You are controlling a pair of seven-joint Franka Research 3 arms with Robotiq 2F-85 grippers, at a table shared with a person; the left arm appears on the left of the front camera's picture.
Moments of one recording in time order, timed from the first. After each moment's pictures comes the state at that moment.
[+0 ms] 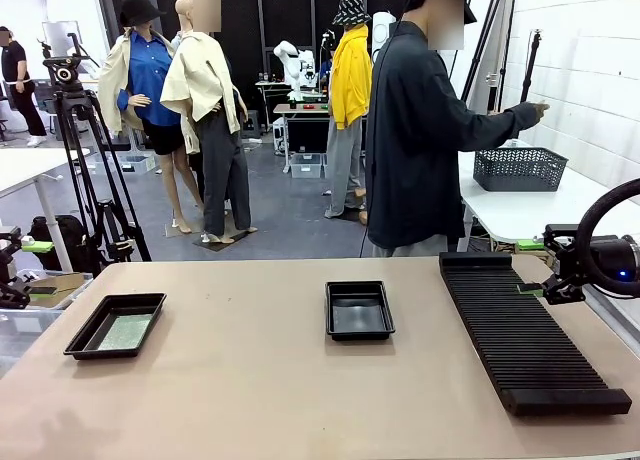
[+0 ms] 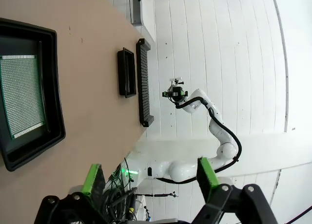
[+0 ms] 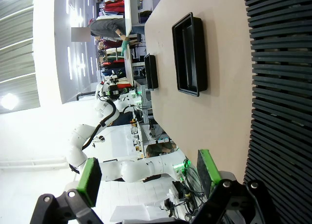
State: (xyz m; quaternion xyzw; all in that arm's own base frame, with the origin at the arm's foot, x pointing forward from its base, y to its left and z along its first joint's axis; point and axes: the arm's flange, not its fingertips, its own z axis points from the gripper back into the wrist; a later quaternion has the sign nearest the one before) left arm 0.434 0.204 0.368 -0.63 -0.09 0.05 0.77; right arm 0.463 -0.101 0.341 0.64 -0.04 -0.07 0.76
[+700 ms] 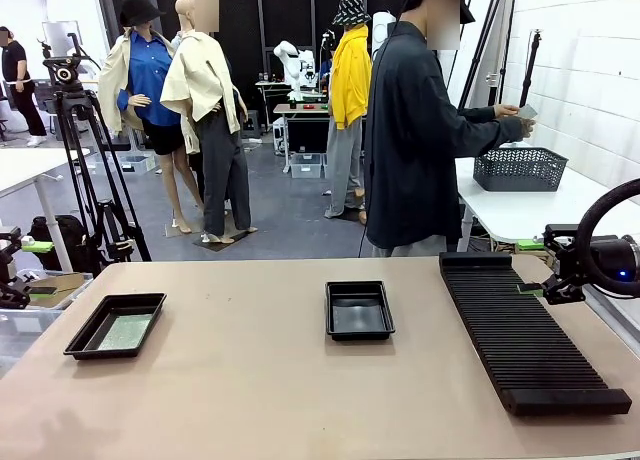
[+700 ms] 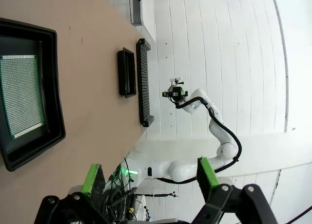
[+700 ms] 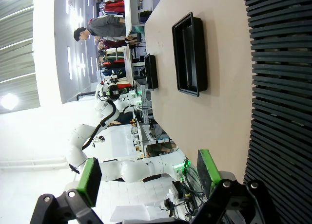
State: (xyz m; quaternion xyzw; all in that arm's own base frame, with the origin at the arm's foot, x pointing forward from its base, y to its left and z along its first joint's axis) left arm 0.434 0.204 0.368 -0.63 -0.09 0.05 0.77; right arm 0.463 -0.101 0.341 0.64 -0.04 -0.07 0.76
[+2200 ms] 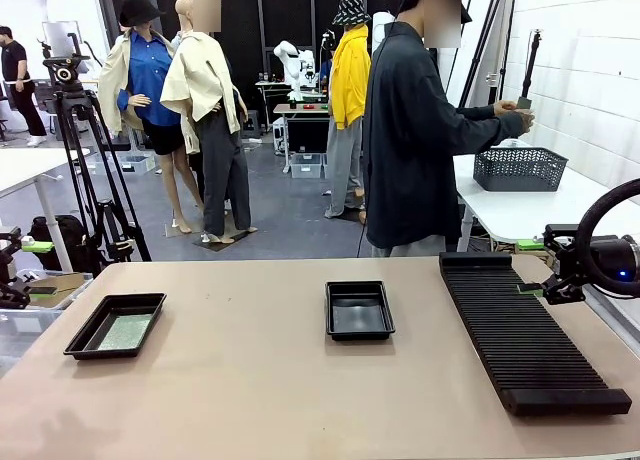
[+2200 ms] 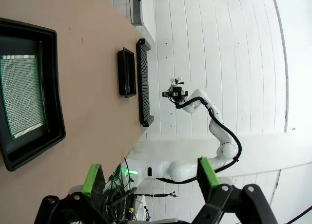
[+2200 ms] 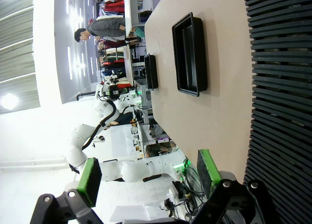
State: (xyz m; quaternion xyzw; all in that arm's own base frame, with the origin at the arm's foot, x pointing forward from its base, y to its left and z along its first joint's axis) left arm 0.434 0.204 0.368 -0.63 -0.09 0.05 0.77; right arm 0.463 -0.101 0.341 0.64 -0.04 -0.07 0.76
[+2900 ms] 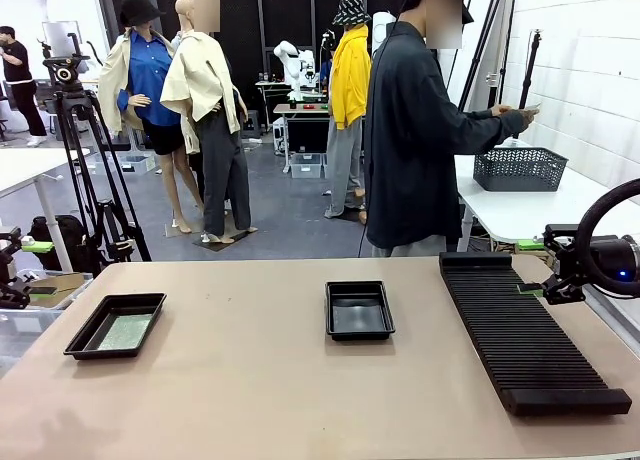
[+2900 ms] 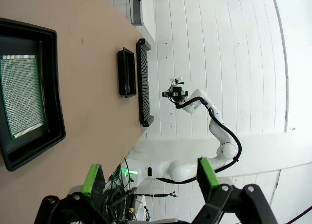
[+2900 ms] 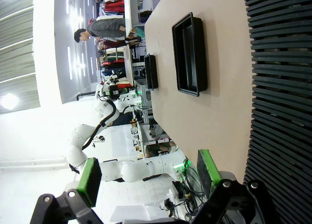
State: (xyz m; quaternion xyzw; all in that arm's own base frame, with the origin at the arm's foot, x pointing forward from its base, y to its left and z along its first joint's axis) left arm 0.434 0.204 0.368 -0.63 -0.09 0.05 0.77; right arm 0.463 -0.101 0.341 0.64 -0.04 -0.07 0.76
